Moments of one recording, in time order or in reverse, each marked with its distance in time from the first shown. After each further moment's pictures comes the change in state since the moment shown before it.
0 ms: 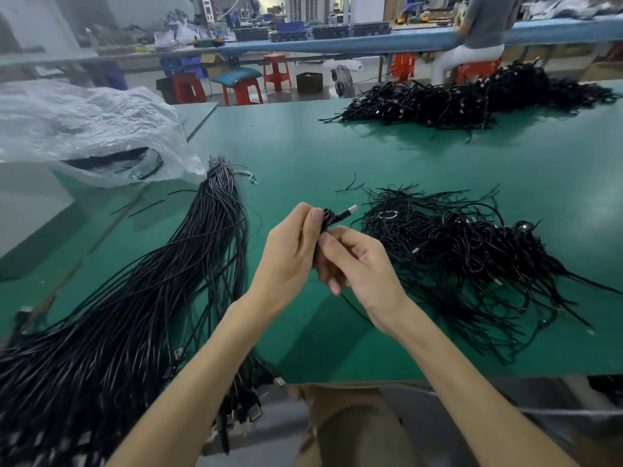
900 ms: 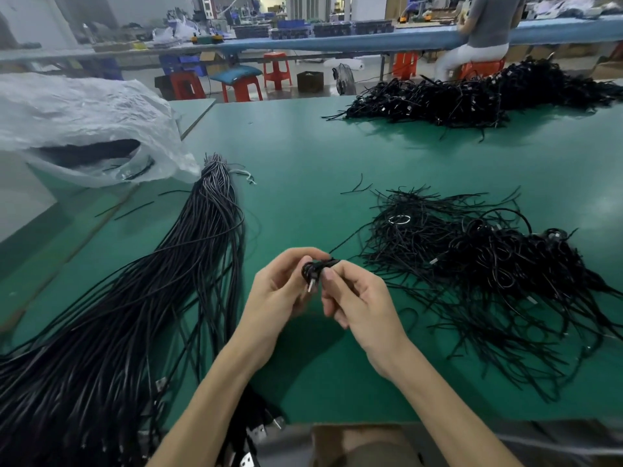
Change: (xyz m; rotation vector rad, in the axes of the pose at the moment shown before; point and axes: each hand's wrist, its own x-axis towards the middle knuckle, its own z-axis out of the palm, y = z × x) left_hand -0.029 -0.052 -0.006 -0.453 -0.075 -0.351; right_hand -0.004 0.052 0.005 -0.033 0.090 0.105
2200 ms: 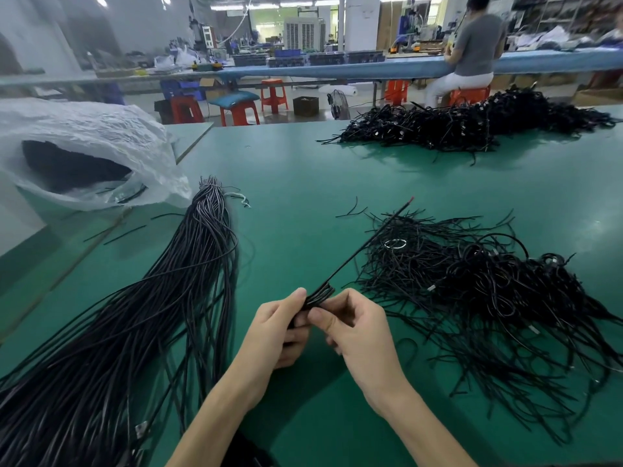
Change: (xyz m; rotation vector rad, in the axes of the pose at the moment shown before) left_hand 0.004 -0.002 0.000 -0.066 -0.043 -0.264; right_hand 0.003 0.006 -0.001 -0.069 0.161 0.094
